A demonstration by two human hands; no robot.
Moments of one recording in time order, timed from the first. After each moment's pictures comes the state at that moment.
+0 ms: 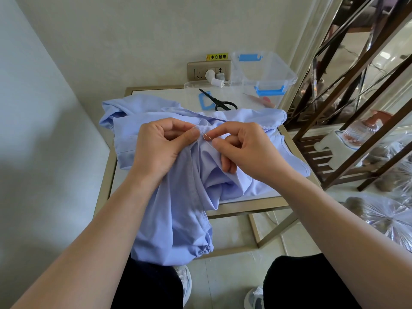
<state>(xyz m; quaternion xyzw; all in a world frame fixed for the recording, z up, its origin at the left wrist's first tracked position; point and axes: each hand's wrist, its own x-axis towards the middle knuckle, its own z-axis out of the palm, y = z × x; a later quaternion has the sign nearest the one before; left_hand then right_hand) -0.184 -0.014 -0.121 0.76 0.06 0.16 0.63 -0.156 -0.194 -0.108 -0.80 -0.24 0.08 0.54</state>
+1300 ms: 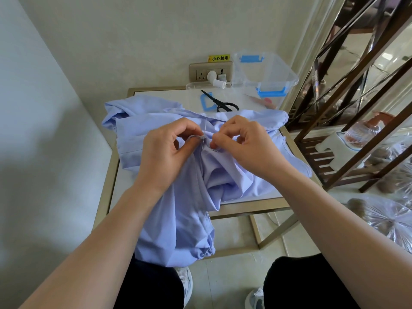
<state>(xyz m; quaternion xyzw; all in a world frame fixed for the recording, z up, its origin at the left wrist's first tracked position) -0.187 -0.012 -0.130 0.86 -0.09 0.27 0.43 -0.150 -0.189 -0.105 -0.86 -0.20 0.03 0.48</state>
